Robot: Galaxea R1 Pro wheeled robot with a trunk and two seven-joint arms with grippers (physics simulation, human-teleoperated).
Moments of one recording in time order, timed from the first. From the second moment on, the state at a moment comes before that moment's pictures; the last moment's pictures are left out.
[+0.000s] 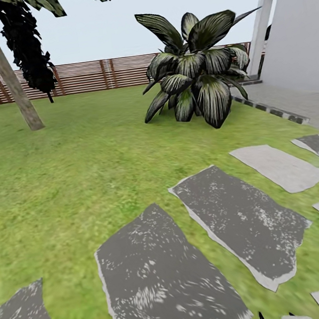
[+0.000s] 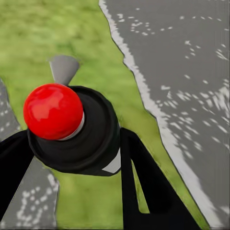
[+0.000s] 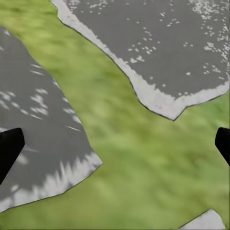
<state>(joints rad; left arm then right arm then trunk) -0.17 0.14 0.21 -0.33 0.06 -0.58 -0.09 -0.21 -0.08 -0.15 -0.30 0.01 -0.62 0.00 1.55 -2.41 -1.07</state>
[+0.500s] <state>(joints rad) -0.17 0.14 0.30 -0.33 0.05 -0.58 -0.07 -0.21 -0.08 -0.15 -0.30 0.01 -0.62 0.00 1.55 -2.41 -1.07</state>
